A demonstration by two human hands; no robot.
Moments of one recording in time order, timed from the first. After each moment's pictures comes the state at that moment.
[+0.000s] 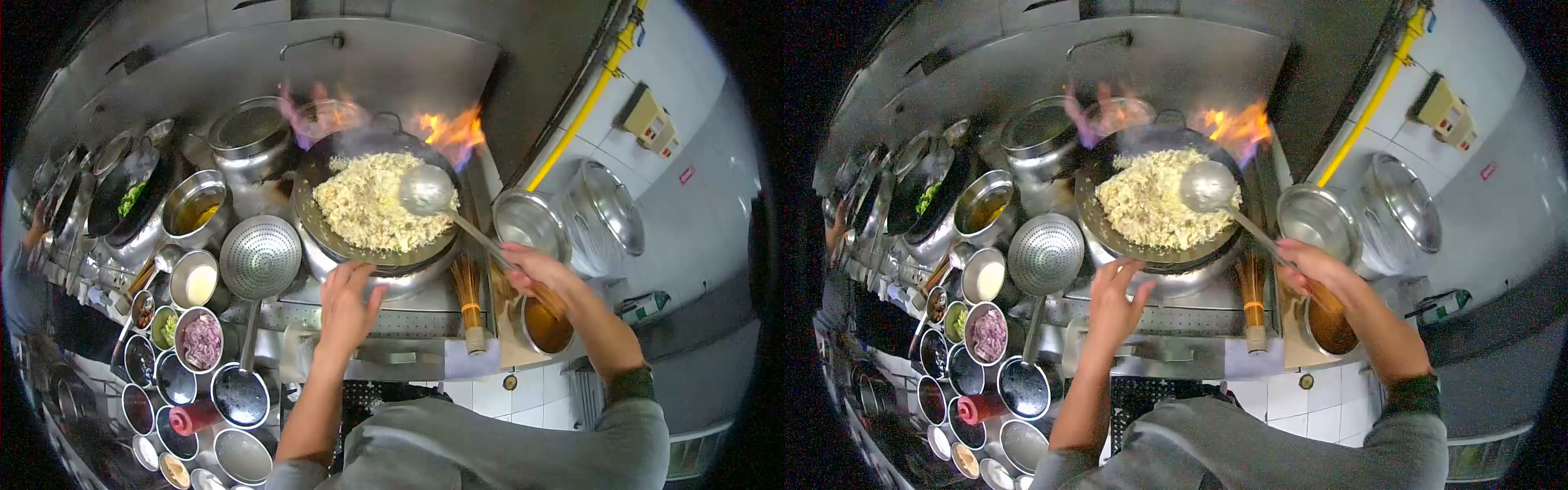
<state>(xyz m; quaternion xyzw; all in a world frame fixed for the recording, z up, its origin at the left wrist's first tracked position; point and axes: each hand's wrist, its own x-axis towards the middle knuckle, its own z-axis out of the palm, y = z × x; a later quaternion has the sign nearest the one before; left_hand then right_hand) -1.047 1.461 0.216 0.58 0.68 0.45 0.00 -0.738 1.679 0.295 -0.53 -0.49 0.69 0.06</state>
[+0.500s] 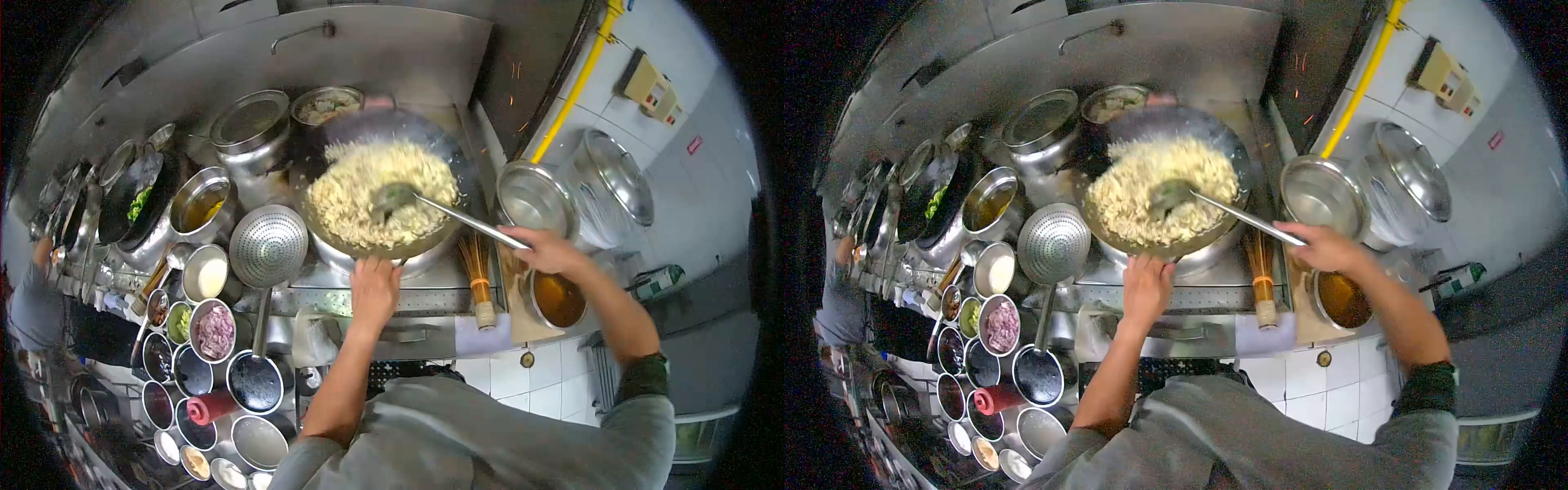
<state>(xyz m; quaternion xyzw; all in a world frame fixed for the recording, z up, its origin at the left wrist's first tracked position) -1.008 1.473 0.181 0.59 0.70 0.40 -0.02 -0.708 1.657 0.298 -0.33 -0.91 0.25 0.01</state>
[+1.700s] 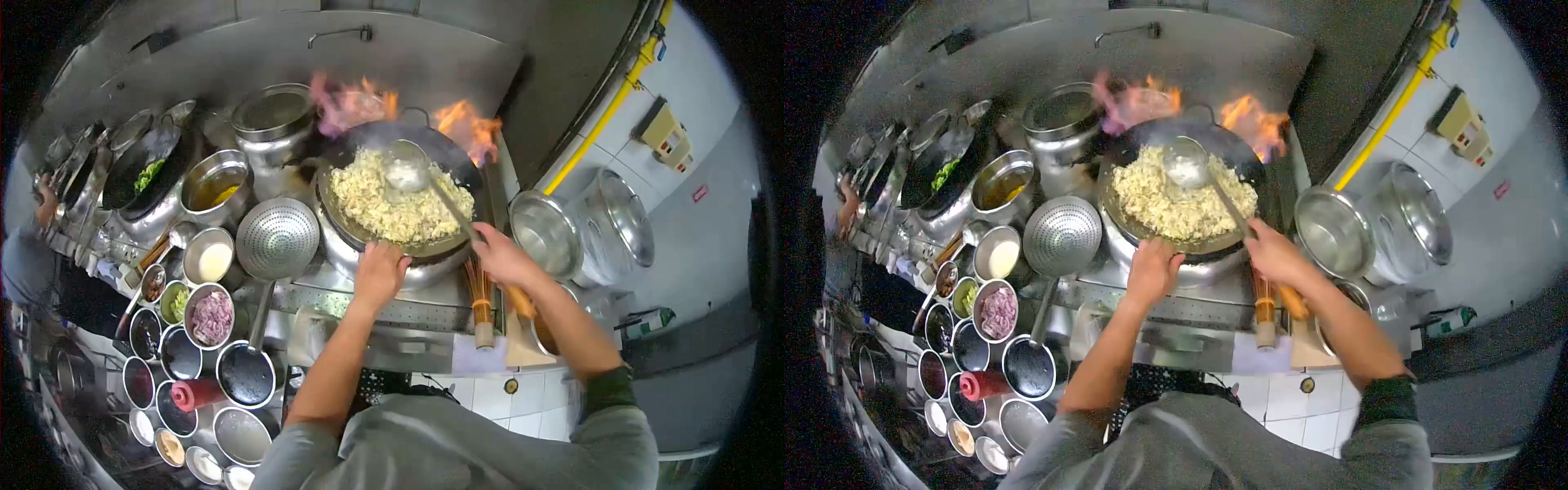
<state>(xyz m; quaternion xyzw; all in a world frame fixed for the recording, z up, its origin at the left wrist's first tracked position) -1.049 1.517 0.161 0.61 0.66 0.43 -0.04 -0.838 1.626 0.305 -0.48 -0.78 0.39 0.03</state>
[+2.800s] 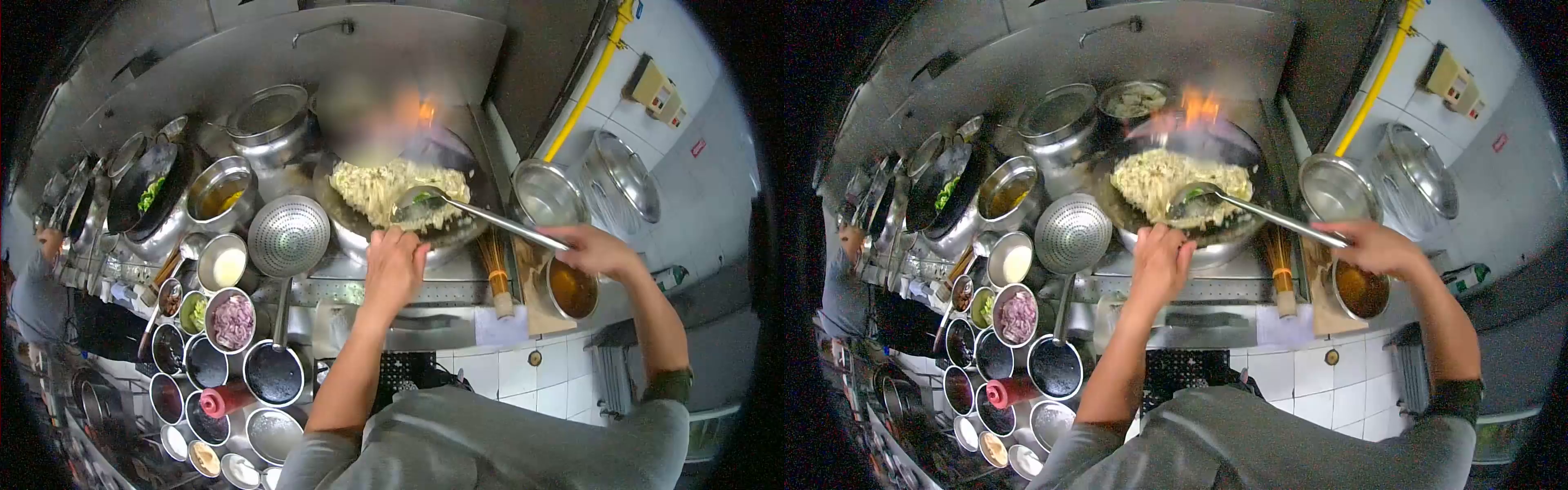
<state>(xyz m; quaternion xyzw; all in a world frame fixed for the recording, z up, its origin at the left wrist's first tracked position) -1.038 1.458 0.244 0.61 0.64 0.46 -0.01 -0.731 1.598 0.382 -0.35 -0.91 0.24 -0.02</state>
